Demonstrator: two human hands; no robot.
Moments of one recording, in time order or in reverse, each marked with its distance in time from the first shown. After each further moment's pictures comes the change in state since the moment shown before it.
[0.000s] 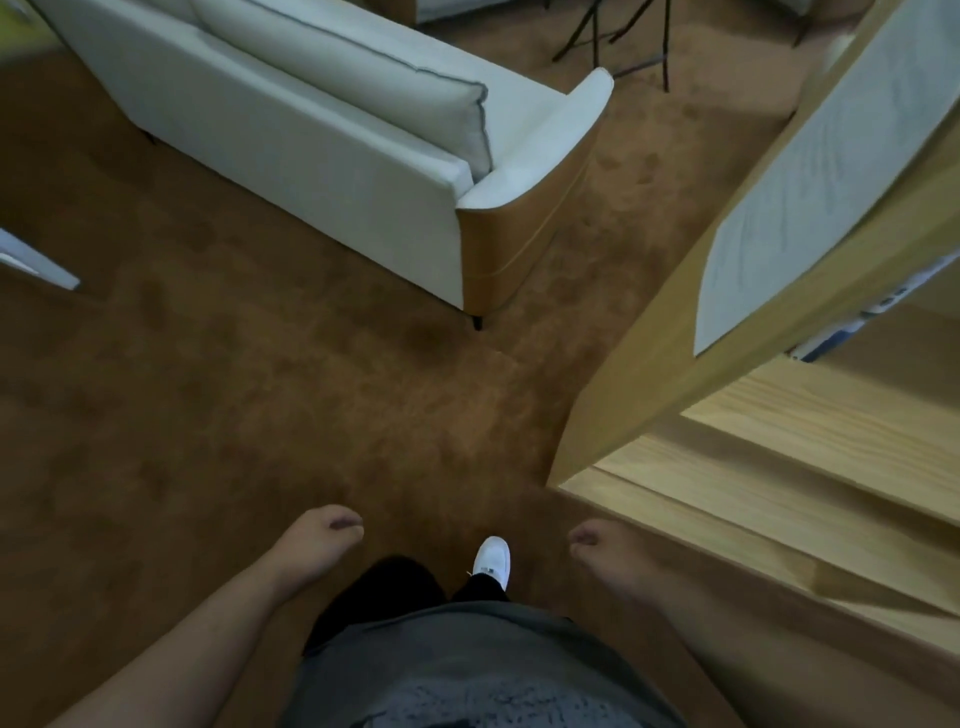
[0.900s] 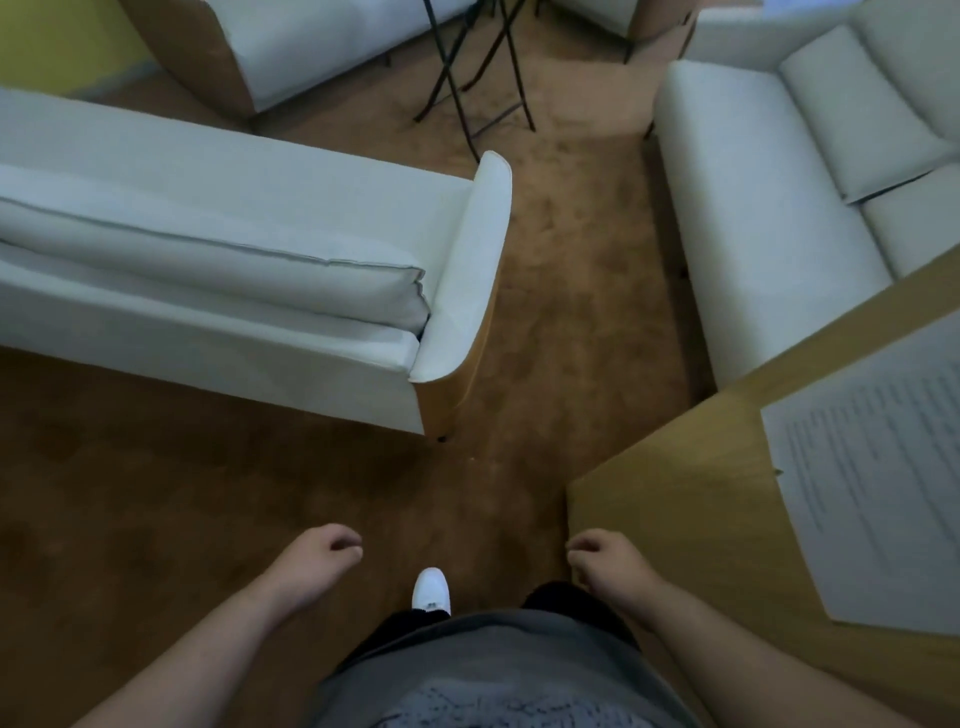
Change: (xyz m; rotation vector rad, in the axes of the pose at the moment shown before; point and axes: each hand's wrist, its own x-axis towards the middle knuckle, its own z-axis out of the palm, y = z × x) left_hand 0.244 0.240 -0.246 0.338 -0.145 0.241; right_hand 0.167 -0.216 -0.137 0.478 0.205 0.226
